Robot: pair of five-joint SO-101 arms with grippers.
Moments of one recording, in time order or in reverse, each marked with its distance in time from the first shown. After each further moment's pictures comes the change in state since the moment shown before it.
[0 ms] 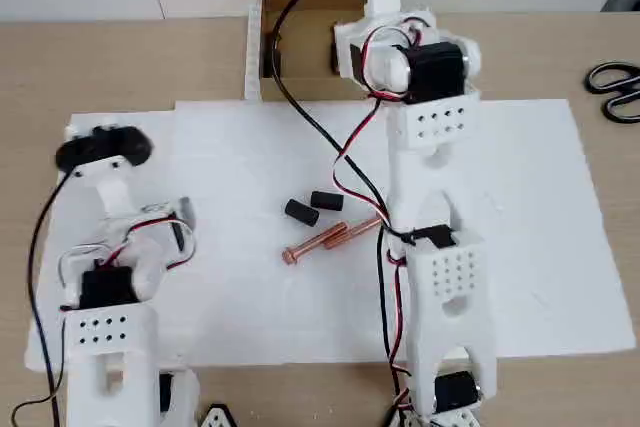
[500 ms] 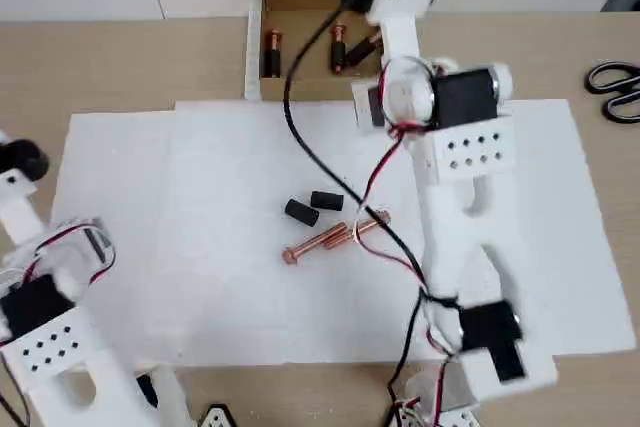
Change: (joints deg) left arm -23.4 0.0 -12.9 18.3 -9.1; right arm 0.1 -41.4 64.9 -4.2 0.0
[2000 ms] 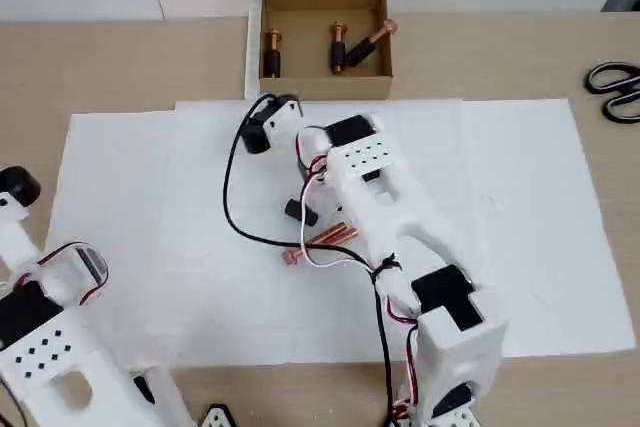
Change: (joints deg) left arm -4.1 0.0 0.0 8.2 -0.5; right arm -11.3 17.5 24.8 -22.0 28.2
